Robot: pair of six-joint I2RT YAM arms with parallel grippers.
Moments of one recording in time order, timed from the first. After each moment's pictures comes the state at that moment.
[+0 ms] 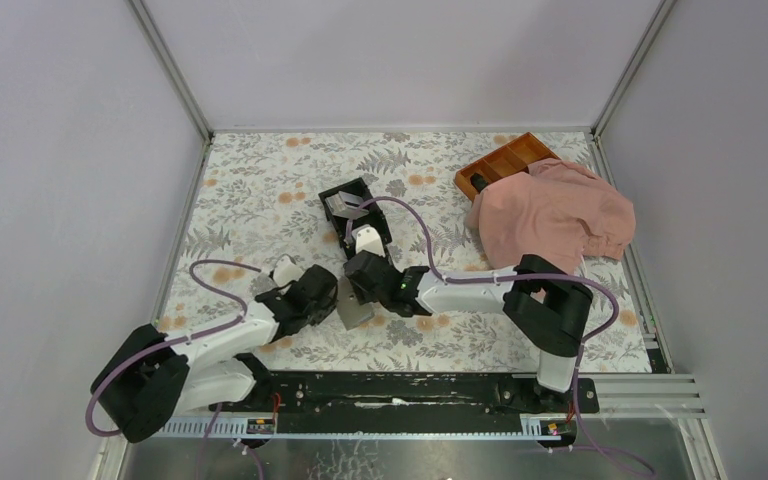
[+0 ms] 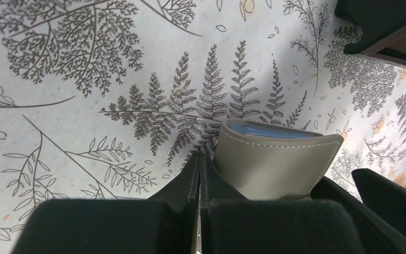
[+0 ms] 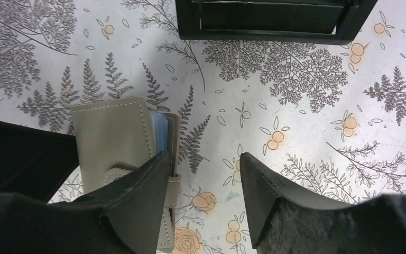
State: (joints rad) left arm -0.71 1.15 0.41 -0.31 -0.35 -1.36; right arm 1.13 1.84 1.11 -0.11 0.45 0.46
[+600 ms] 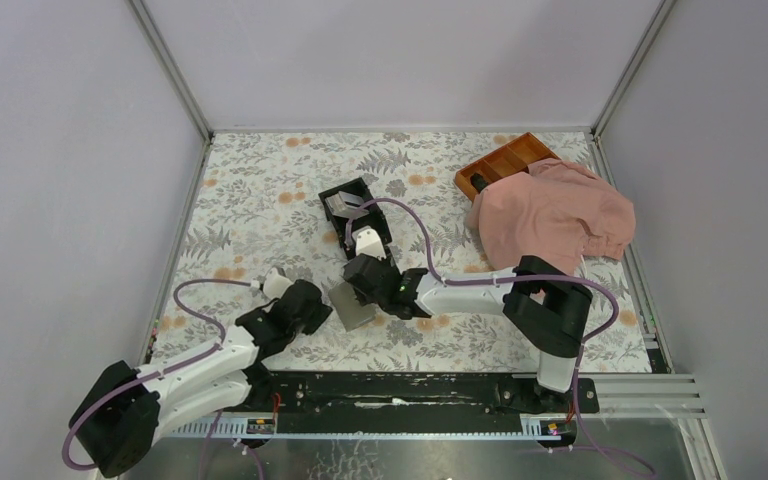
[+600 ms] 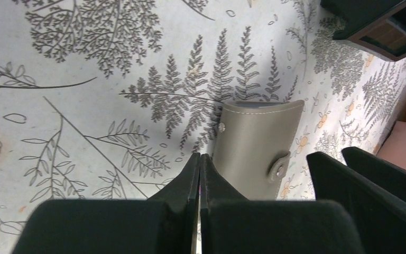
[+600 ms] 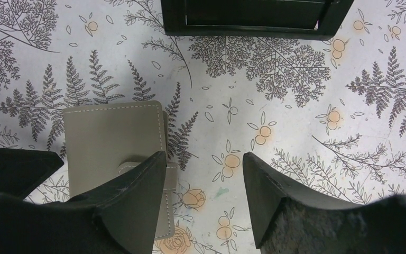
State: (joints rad) left arm -0.72 0.89 0.25 -0.25 -0.32 -1.40; right arm 1.14 1.83 1.11 -0.13 0.52 0.45
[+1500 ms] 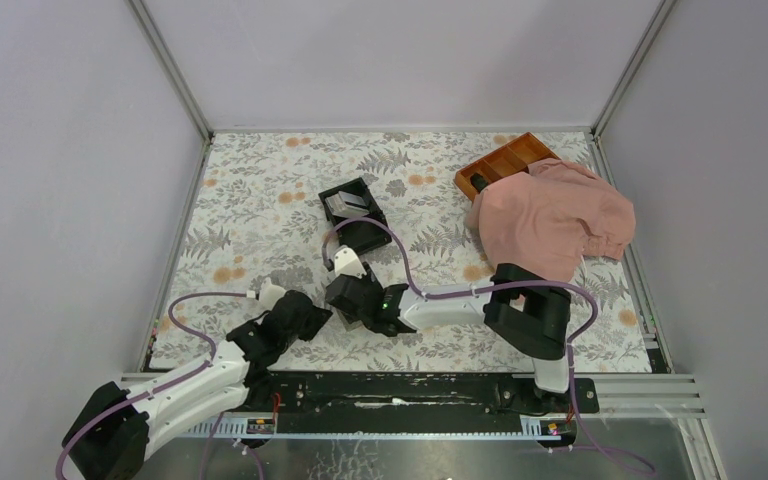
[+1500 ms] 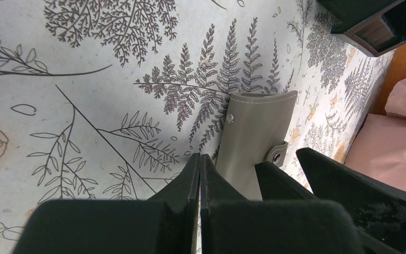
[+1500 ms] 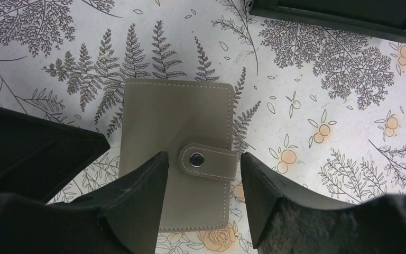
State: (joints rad) left arm -0.72 0.74 0.12 -0.19 -0.30 -1.45; right arm 1.25 1.91 1.16 -0.12 0.53 0.41
